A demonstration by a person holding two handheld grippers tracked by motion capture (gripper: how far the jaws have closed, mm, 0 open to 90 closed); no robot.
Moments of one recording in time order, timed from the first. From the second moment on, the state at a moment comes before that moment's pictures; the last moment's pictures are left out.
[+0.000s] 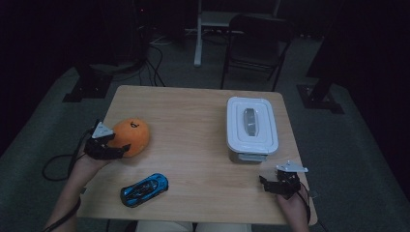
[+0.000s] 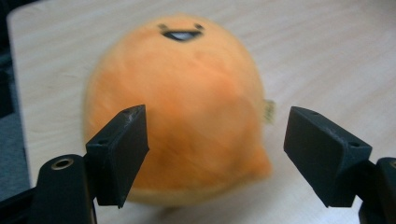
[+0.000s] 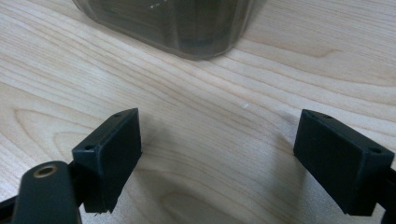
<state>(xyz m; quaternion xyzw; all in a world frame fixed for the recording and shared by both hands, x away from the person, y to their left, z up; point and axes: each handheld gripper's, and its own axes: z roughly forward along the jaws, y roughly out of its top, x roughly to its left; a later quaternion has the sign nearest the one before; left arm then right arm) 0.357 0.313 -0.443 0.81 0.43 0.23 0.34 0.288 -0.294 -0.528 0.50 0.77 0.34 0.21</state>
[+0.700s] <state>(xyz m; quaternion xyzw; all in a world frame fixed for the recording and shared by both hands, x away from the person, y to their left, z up) 0.394 0.313 -0.462 0.79 0.48 0.21 0.31 0.288 -0.294 -0.528 0.50 0.77 0.34 0.21</state>
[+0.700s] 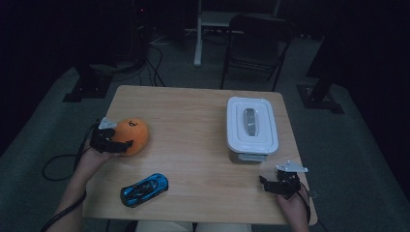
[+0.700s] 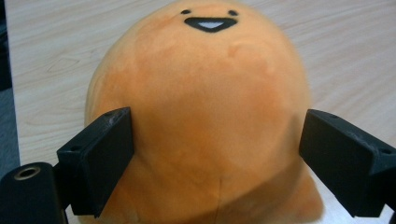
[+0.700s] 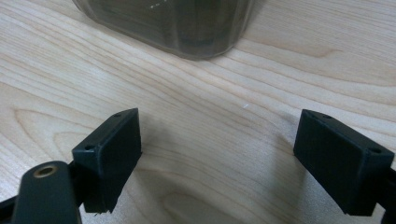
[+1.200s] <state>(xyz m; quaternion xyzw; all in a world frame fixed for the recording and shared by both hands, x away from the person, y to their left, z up) 0.407 0.305 -0.478 0.77 0.53 0.22 0.29 0.288 -0.294 -0.528 0.50 0.77 0.34 0.21</state>
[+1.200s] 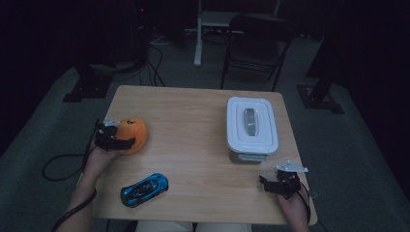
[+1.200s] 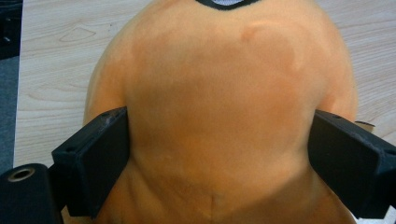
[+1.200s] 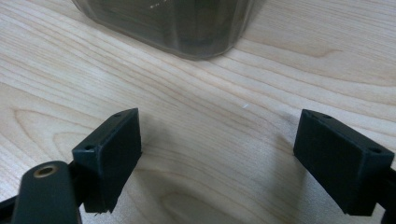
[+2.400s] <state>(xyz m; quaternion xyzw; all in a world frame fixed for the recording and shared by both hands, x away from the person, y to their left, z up) 0.314 0.296 -0.454 0.80 0.46 0.23 0.32 0.288 -0.294 -0.528 0.50 0.77 0.34 0.21</state>
